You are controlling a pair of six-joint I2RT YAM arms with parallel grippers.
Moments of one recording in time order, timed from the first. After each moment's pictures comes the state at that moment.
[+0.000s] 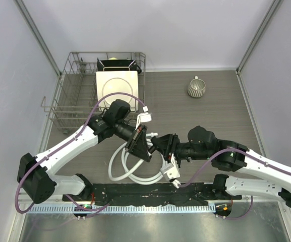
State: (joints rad) left arm -0.71 1.26 1.02 -0.44 1.30 -0.21; right arm 1.17 0.84 0.93 -0.46 -0.22 -1.43
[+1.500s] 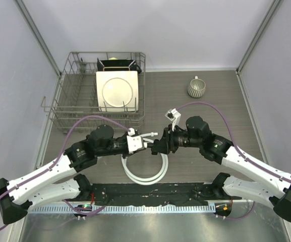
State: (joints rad) left arm -0.97 0.86 0.76 -0.25 0.33 0.39; right arm 0.83 0.93 0.73 -0.18 -0.43 0.52
